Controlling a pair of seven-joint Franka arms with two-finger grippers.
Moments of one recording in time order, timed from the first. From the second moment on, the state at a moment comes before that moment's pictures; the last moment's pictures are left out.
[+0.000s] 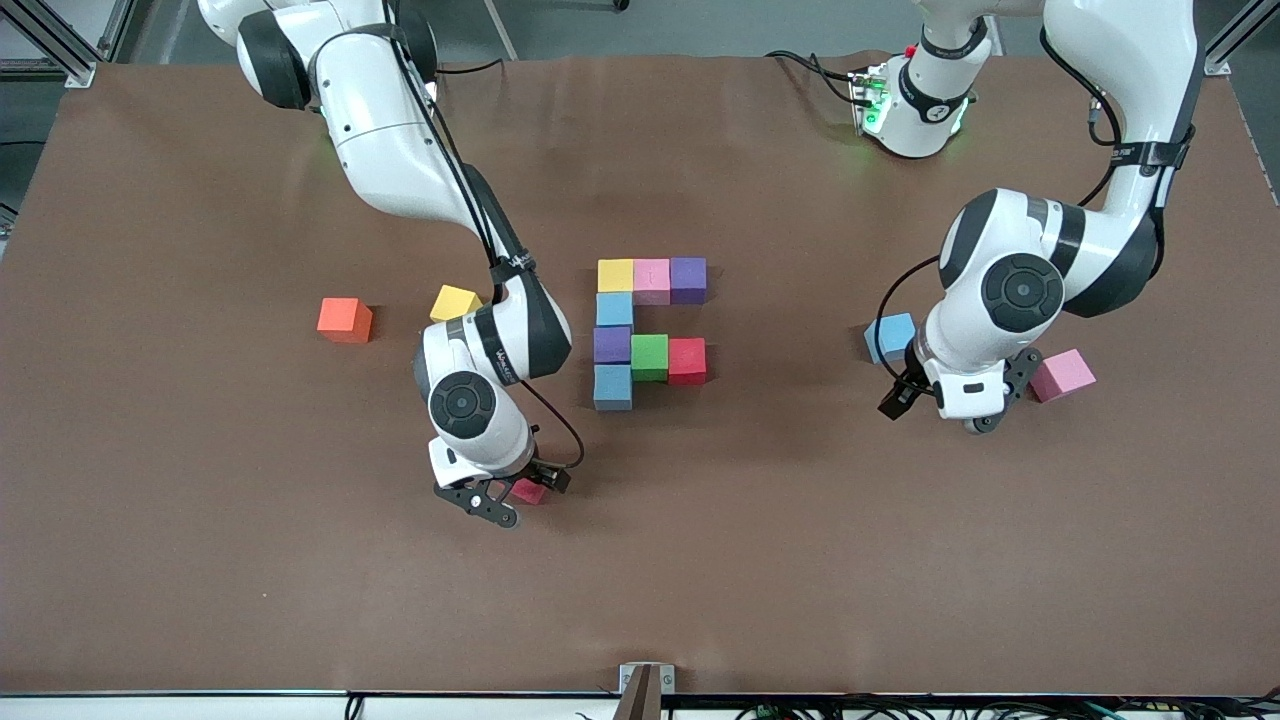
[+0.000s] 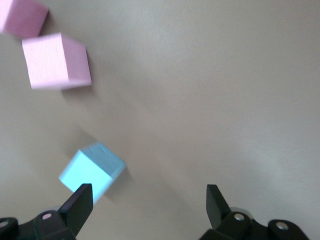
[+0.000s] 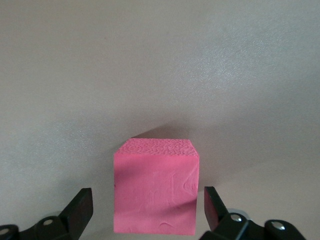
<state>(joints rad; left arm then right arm) -0.06 0.32 -0.23 -1.89 0.16 2.09 -1.16 0.71 0.97 -0.36 -1.19 0.35 2.14 0.74</state>
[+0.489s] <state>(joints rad) -0.01 0.29 -0.23 -2.11 0.19 2.32 -0.73 0.70 0.97 -0.37 -1.18 0.34 2.14 0.73</state>
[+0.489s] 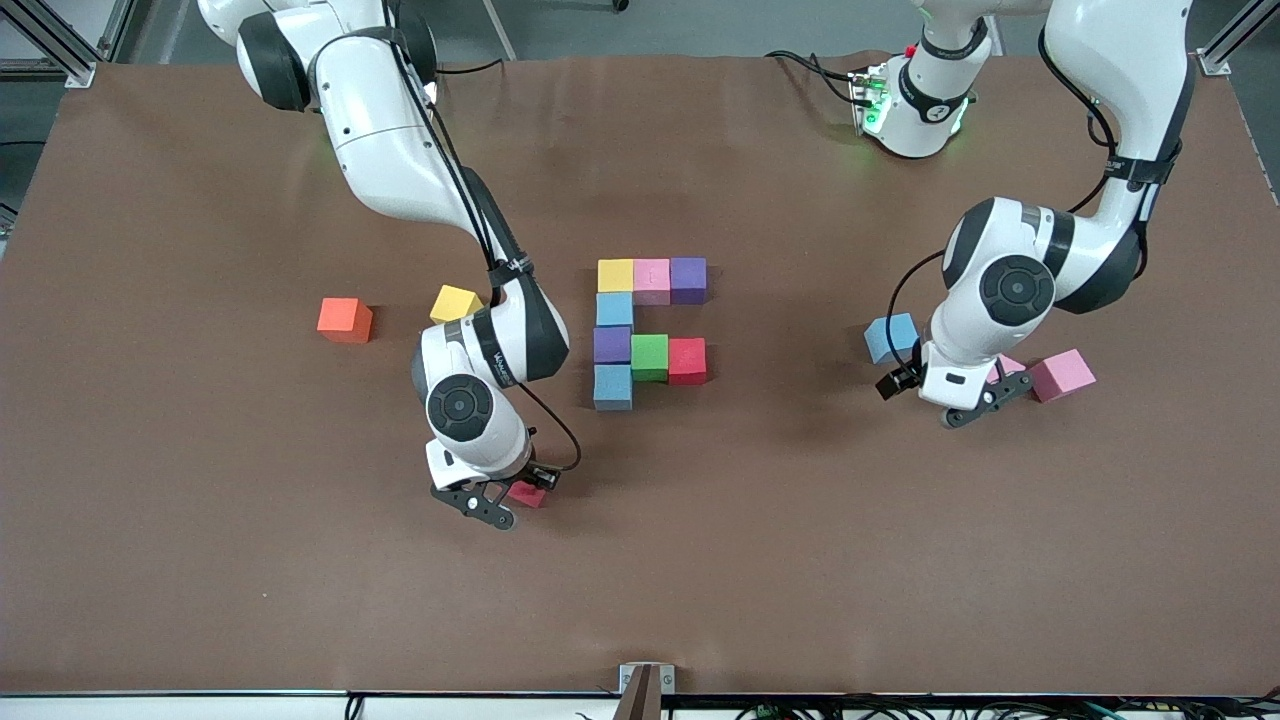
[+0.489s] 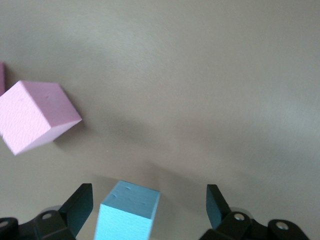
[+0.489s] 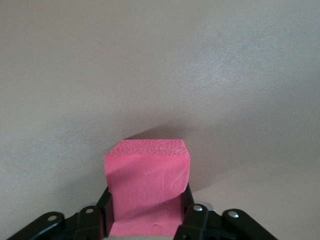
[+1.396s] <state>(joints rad) 0.04 0.26 -0.27 -2.35 0.19 2.57 -0.55 0.84 0.97 -0.34 -1.14 0.33 2.14 0.51</state>
